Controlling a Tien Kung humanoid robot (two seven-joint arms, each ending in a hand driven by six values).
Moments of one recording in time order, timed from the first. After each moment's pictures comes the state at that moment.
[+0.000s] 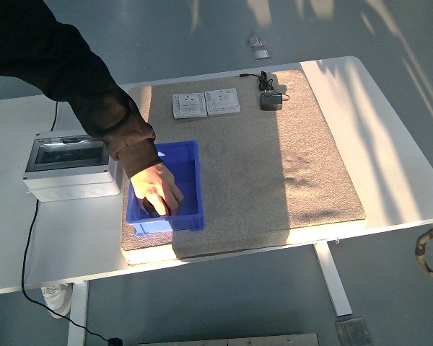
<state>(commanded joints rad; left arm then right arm) -0.13 0.04 -1.50 -0.18 1.51 0.20 0.06 0.12 -0.21 1.49 1.25 -0.29 -0.28 0.65</state>
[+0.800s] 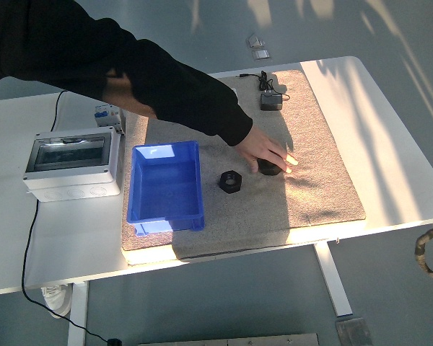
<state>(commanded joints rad) -0.13 0.04 -1.51 -0.18 1.52 0.20 0.06 0.12 -0.21 1.49 1.25 -0.33 -0.29 0.65</state>
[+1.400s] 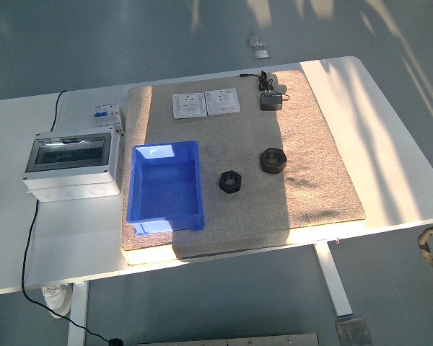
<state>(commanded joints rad) -0.13 0.04 -1.52 -0.18 1.53 0.21 0.05 0.13 -0.22 1.48 1.32 -0.67 -0.42 0.56</state>
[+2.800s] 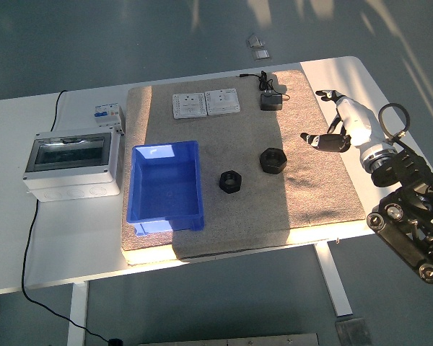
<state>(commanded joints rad) -0.13 0.04 -1.53 -0.18 1.54 0.20 0.06 0.46 -0.28 0.94 1.33 -1.93 -0.23 -0.30</state>
